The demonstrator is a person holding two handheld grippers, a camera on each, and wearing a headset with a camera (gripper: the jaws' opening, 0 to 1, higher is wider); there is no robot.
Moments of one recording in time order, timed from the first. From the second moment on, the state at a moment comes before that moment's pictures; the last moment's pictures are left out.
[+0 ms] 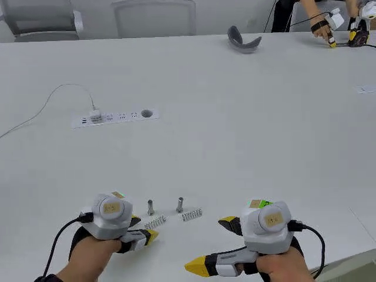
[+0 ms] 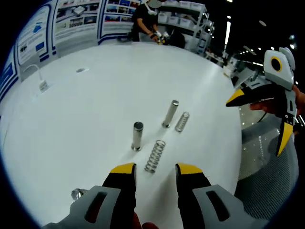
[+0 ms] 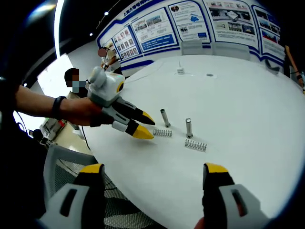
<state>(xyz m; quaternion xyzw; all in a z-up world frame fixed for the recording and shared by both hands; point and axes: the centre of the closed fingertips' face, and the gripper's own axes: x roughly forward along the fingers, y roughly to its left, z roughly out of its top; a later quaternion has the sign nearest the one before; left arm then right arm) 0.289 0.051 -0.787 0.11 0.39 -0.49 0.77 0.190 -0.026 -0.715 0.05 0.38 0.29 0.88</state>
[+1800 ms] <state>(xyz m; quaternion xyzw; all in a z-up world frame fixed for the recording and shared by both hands) 0.238 0.114 -0.777 0.14 0.39 -0.47 0.78 0.179 -0.019 -0.722 0.09 0.38 0.30 0.87</state>
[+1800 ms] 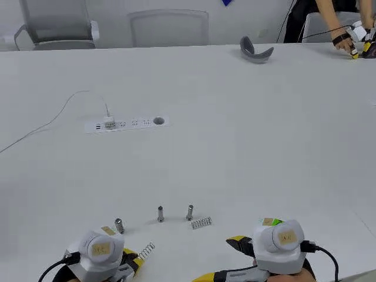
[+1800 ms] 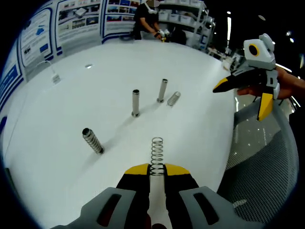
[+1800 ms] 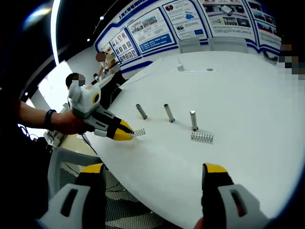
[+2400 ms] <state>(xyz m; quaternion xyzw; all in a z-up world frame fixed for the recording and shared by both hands) 0.234 0.141 -0.727 0.14 0.36 -0.48 0.79 0.180 -0.007 -0.713 0.11 0.37 0.32 0.87</state>
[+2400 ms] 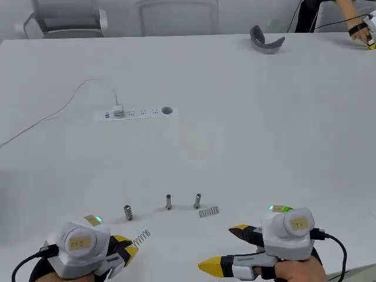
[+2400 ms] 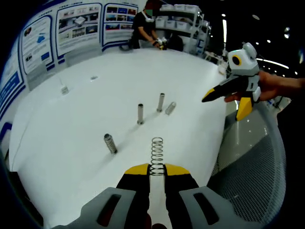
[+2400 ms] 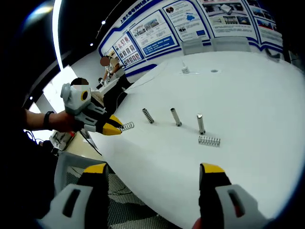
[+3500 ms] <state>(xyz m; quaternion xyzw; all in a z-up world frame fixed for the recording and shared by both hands) 0.211 0.085 -0.667 0.16 0.29 -0.56 0.76 0.194 0.044 -0.669 0.18 0.32 0.42 0.83</state>
